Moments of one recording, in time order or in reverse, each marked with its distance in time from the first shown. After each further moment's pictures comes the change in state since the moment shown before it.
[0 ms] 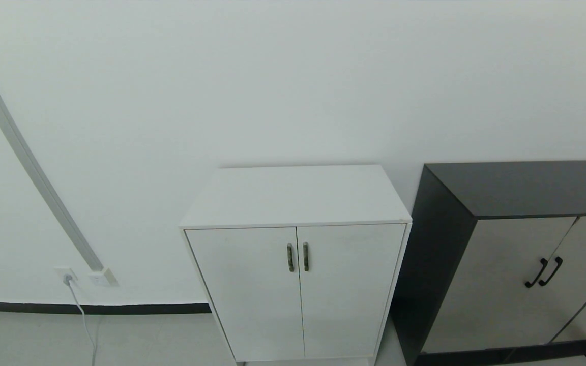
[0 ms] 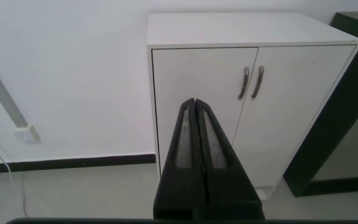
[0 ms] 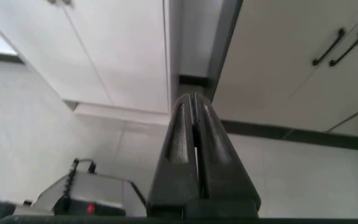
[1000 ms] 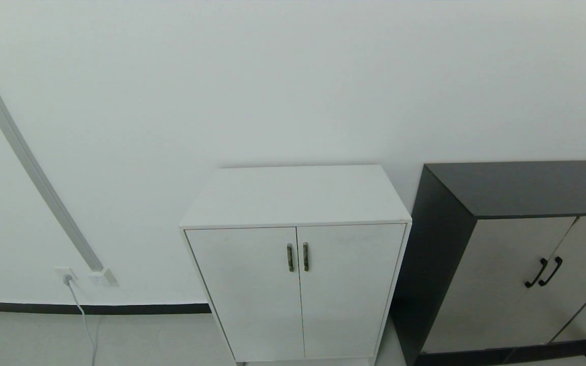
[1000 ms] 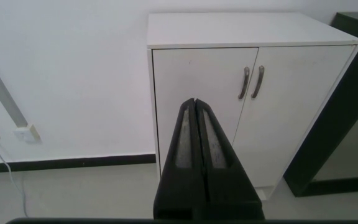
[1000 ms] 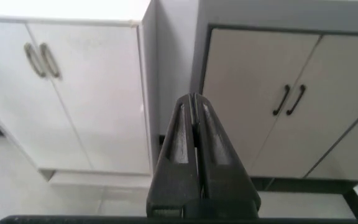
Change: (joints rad) left arm 0.000 0.000 0.000 0.000 0.001 0.000; right arm -0.083 -0.314 0.000 0.000 -0.001 0.007
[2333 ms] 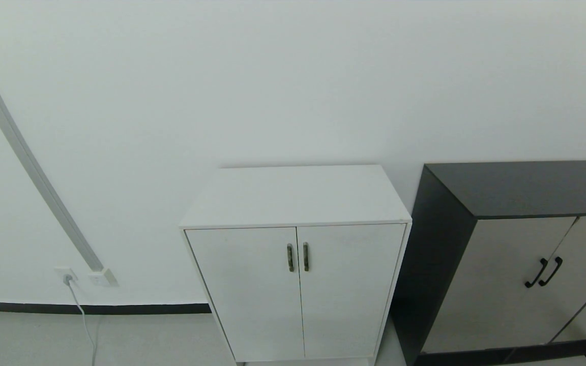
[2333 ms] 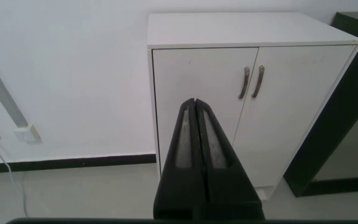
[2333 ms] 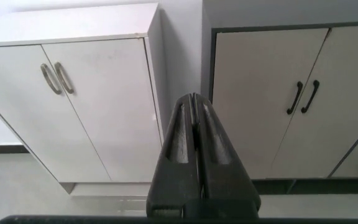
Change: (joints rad) left arm 0.000 0.000 0.000 0.000 0.000 0.003; right arm 0.009 -0.040 0.000 -0.003 0.010 0.091
